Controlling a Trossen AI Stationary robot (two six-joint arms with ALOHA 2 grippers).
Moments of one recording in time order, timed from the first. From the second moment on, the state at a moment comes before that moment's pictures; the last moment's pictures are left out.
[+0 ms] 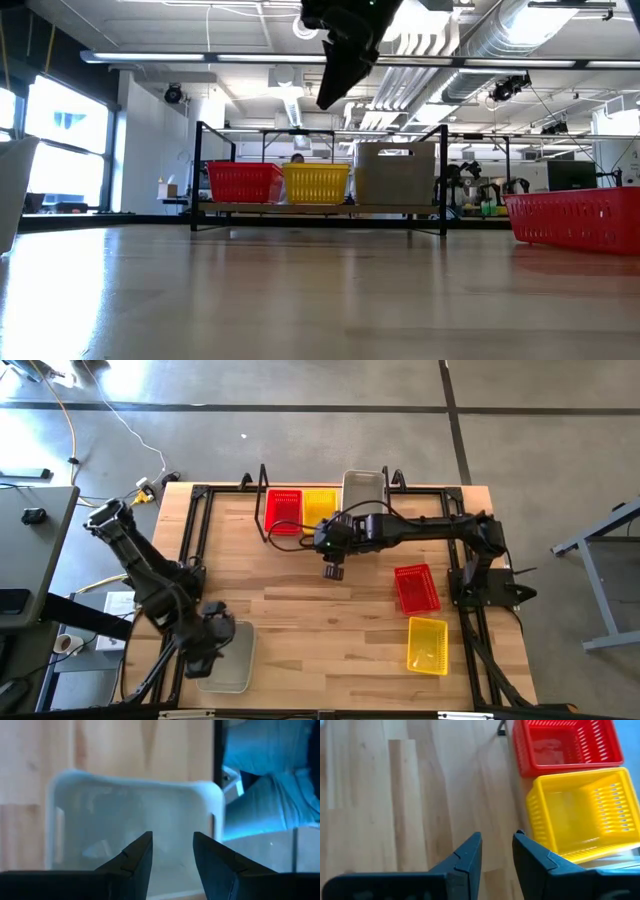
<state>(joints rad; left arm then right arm) -0.76 1.22 1.03 -0.92 -0.05 -0.90 -0.03 1.84 1.68 -0.83 0.24 -0.01</state>
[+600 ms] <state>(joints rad) -0.92 1.25 1.02 -1.03 -0.10 -1.67 0.13 1.84 1.68 -0.83 0.23 0.13</state>
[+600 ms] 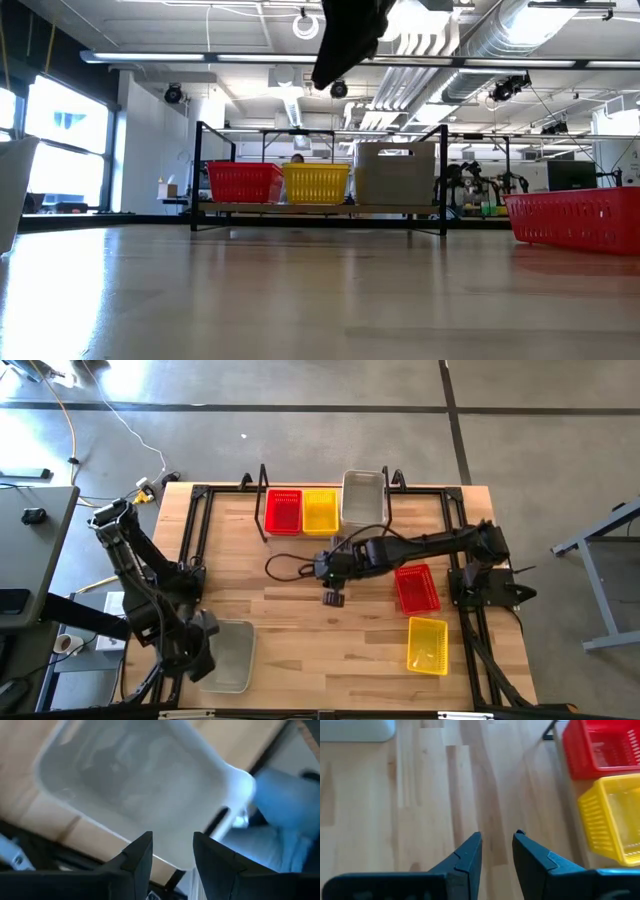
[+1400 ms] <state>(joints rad) -0.92 1.37 0.90 -1.06 -0.03 -2.00 0.26 1.84 1.68 -0.84 0.23 0.16</state>
